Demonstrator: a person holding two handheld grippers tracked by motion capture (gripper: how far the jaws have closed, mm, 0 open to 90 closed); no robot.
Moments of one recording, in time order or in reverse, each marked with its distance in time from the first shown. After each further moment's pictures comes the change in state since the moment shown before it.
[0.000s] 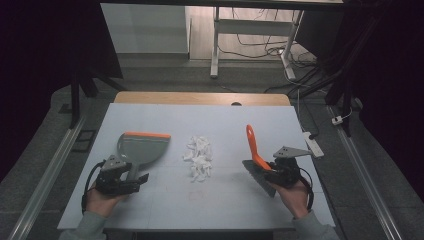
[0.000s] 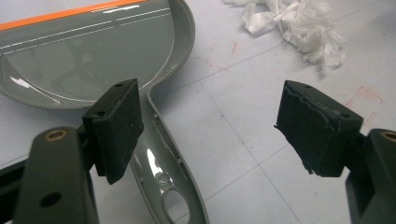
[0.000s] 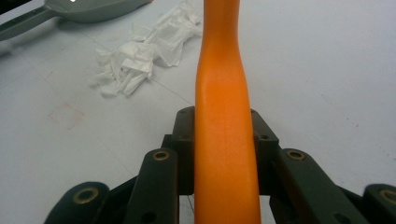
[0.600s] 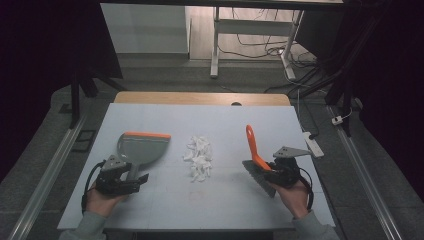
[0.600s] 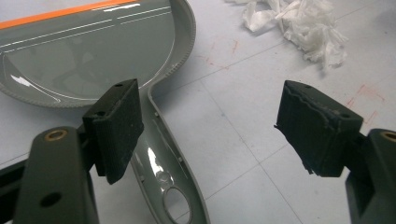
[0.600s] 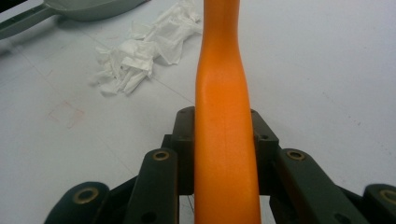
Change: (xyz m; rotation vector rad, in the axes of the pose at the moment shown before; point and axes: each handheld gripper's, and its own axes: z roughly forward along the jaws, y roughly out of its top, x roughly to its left) left arm 0.000 0.000 0.000 0.007 0.005 -0.003; right arm 0.000 0.000 0.000 0.009 0.003 0.005
